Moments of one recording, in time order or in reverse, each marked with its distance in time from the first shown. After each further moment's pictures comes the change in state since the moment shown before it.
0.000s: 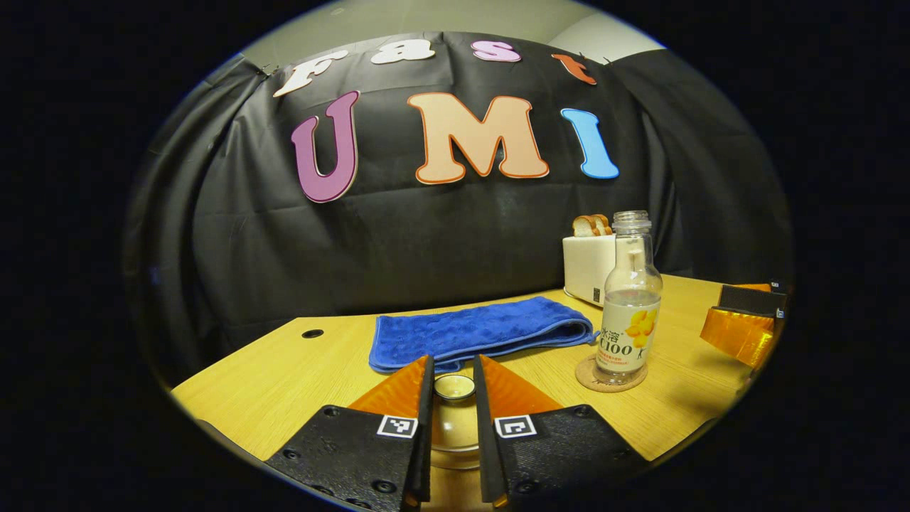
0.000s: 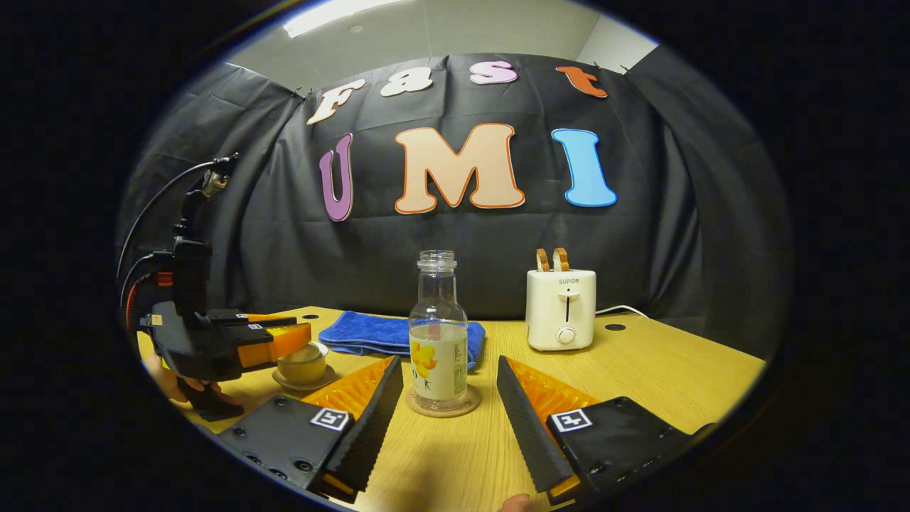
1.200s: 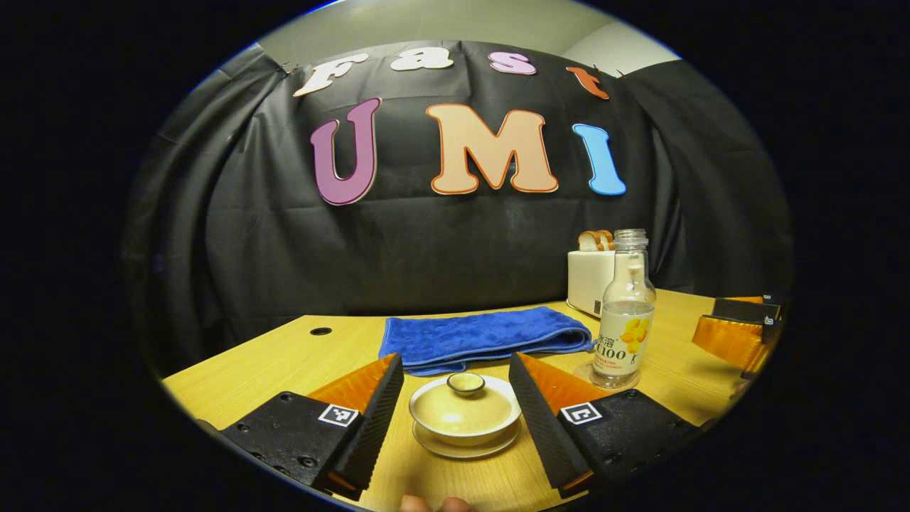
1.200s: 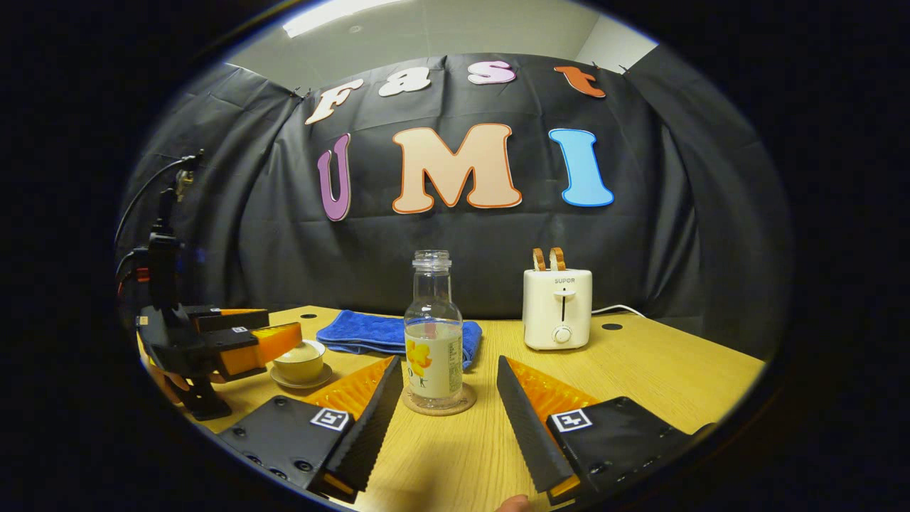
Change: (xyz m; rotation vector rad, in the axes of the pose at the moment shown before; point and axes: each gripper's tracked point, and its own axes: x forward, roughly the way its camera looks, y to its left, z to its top) left arm -0.034 0.012 0.008 -0.074 -0.069 0.032; right arm -0.001 -0.004 -0.001 0.000 0.002 -0.007
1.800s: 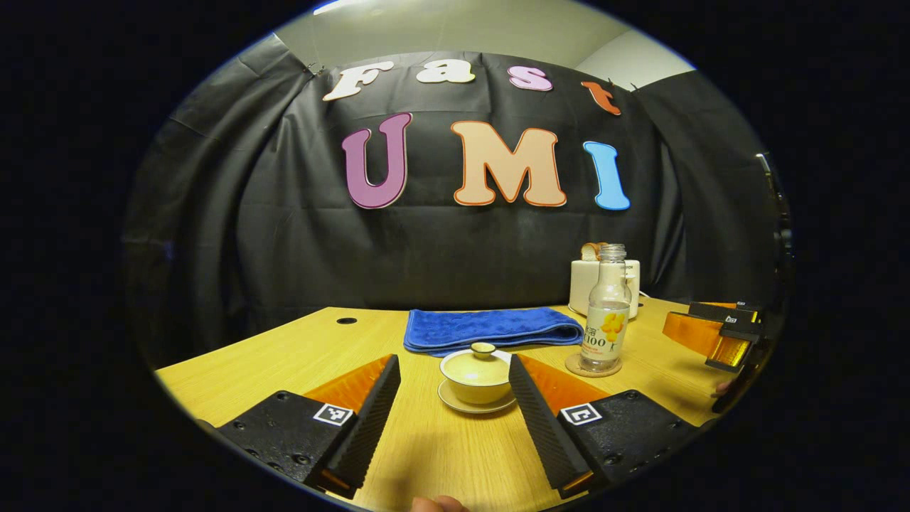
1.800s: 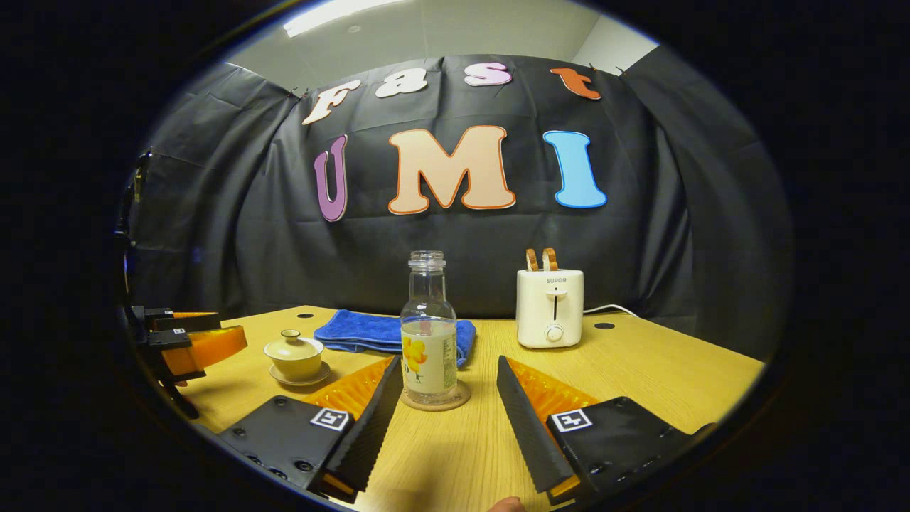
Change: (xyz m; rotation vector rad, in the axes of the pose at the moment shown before) left arm -0.069 0.013 -0.001 -0.038 -0.007 0.052; right arm -0.014 -0.004 0.001 -0.002 -0.001 -0.018
